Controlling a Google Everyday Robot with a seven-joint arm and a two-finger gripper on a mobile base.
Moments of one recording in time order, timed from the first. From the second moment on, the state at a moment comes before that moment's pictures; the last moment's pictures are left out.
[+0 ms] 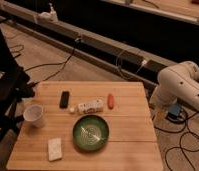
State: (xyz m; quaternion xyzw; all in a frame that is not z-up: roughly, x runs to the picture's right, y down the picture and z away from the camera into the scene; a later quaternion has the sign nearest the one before) arm 0.288 0.106 0.683 -0.28 0.02 0.03 0.96
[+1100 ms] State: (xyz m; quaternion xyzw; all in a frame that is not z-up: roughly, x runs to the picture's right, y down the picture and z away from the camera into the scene) arm 0.288 0.104 0.682 -0.28 0.02 0.02 0.96
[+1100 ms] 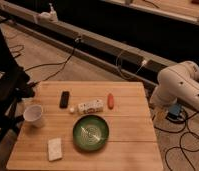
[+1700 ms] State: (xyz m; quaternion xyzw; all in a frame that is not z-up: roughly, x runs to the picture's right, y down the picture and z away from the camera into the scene) arm 0.213 0.049 0.696 -0.24 -0.03 -0.23 0.94
